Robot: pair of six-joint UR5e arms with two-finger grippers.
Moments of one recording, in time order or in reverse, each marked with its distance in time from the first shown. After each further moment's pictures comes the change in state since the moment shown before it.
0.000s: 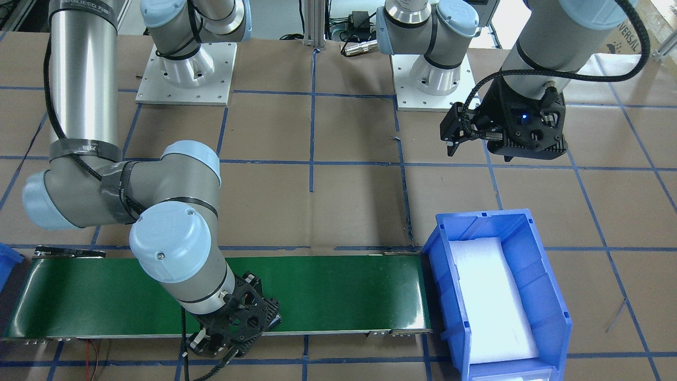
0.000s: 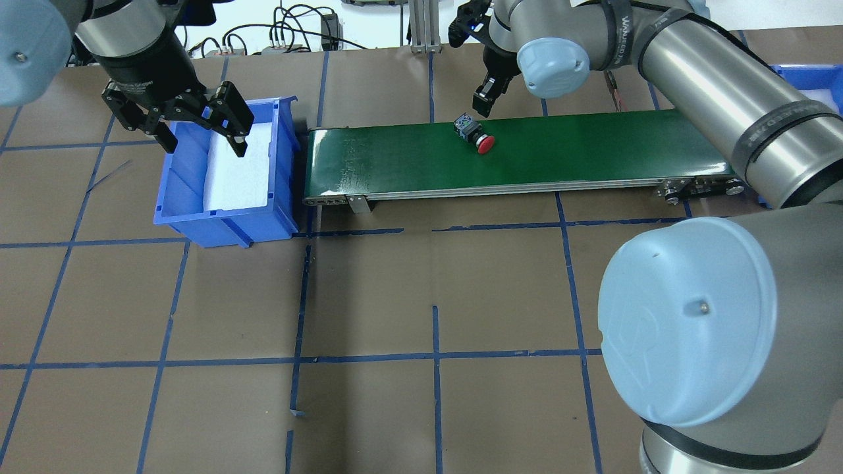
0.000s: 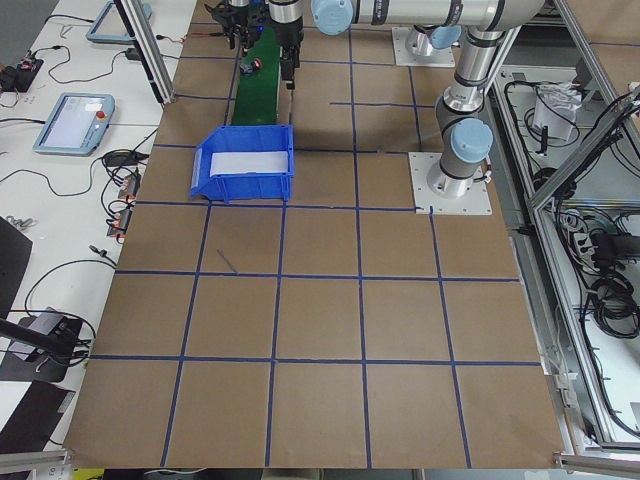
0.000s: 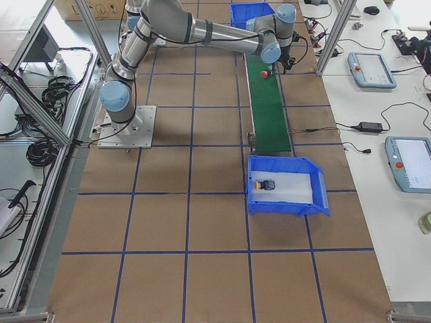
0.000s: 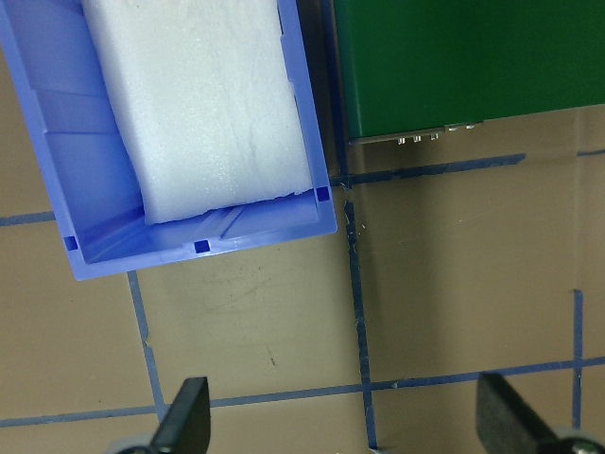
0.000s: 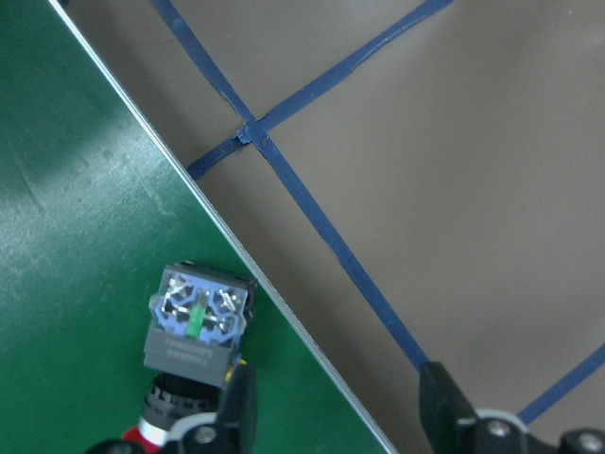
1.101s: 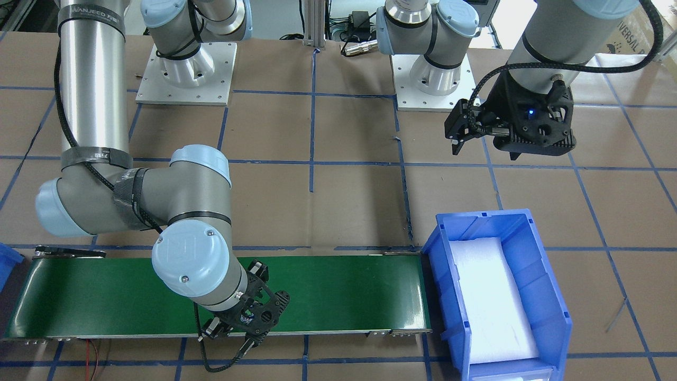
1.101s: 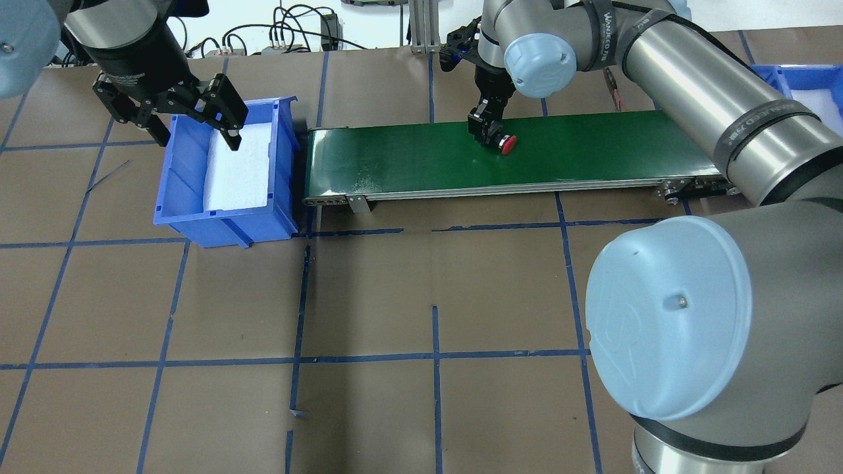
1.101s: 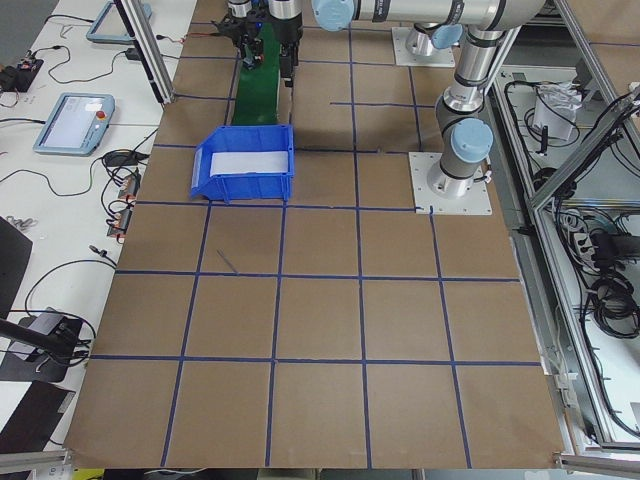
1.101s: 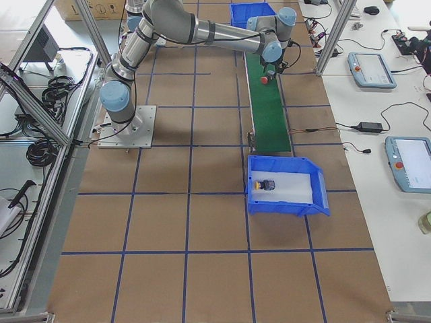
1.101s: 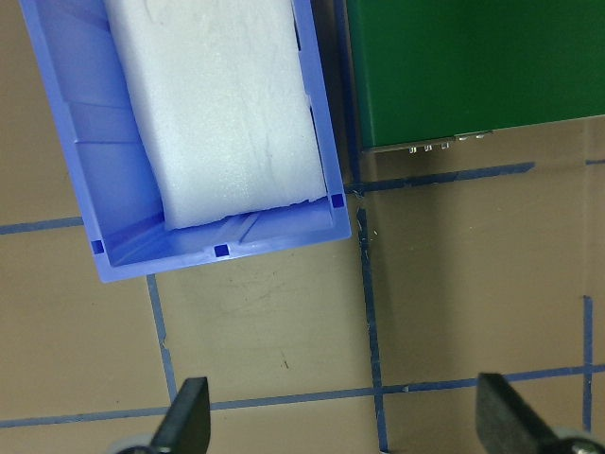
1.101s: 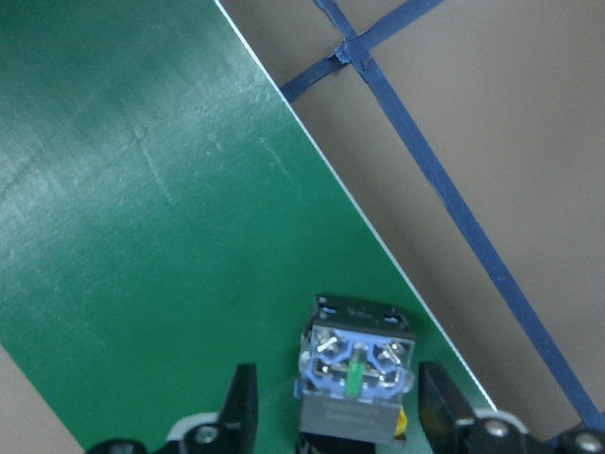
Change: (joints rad) left arm 0.003 0.000 0.019 -0.003 0.005 0.002; right arm 0.009 0.011 -0.013 0.192 -0.015 -0.018
